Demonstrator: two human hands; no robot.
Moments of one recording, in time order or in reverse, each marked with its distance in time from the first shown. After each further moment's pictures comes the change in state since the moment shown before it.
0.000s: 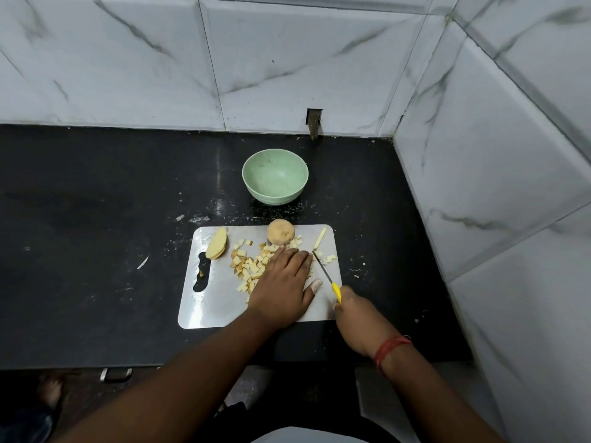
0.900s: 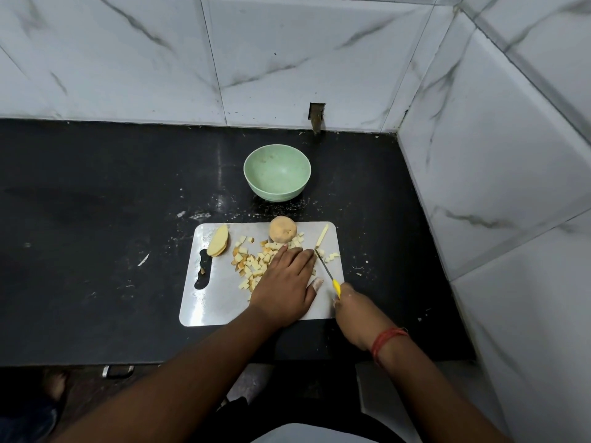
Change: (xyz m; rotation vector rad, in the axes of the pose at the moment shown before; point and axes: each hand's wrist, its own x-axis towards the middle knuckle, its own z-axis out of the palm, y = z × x) left_hand -0.002 0.000 -0.001 -0.029 0.004 0.032; right_hand 0.018 0.002 0.010 -0.086 -0.042 0.043
